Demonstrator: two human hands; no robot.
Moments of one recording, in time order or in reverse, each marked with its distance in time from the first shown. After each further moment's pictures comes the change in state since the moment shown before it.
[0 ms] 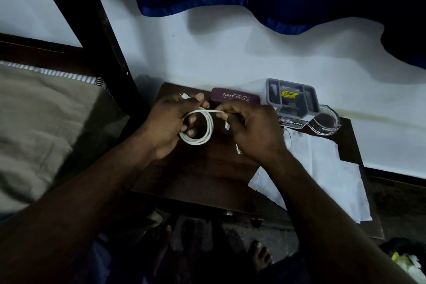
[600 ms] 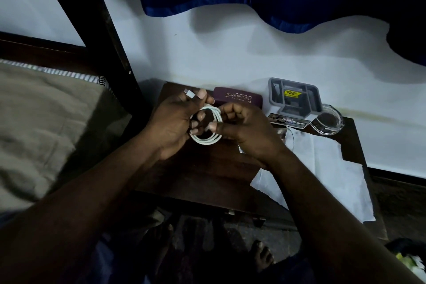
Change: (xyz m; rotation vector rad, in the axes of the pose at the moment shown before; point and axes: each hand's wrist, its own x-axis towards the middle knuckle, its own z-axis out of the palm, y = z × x) left_hand -0.007 0.002 0.008 -0.069 -0.044 0.038; right_hand 0.000 -0.015 0.002 0.597 -0.236 0.501
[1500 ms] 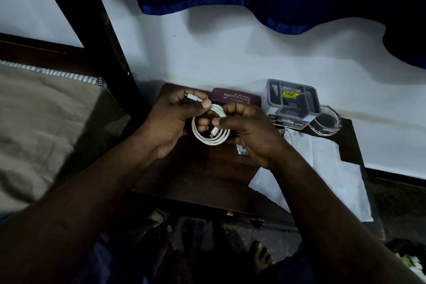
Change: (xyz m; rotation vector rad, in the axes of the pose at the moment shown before) left_hand 0.000 0.007 -0.006 0.026 0.003 -0.016; right_hand 0.001 -0.007 -0.004 0.276 -0.054 0.153
